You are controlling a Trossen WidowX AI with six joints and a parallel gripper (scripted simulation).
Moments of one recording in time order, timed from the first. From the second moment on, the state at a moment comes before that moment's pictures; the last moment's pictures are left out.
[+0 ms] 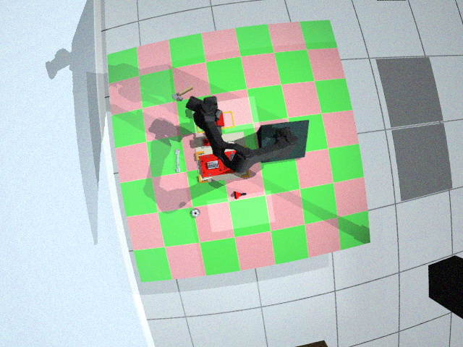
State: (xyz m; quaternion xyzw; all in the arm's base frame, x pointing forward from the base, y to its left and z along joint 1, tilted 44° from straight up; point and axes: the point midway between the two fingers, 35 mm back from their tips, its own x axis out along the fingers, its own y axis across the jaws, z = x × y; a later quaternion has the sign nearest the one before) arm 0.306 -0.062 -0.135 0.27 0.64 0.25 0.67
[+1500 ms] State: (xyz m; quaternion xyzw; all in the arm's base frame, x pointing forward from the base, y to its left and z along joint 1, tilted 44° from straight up) arm 0.306 -0.045 -0.152 0.28 0.64 0.25 0.67
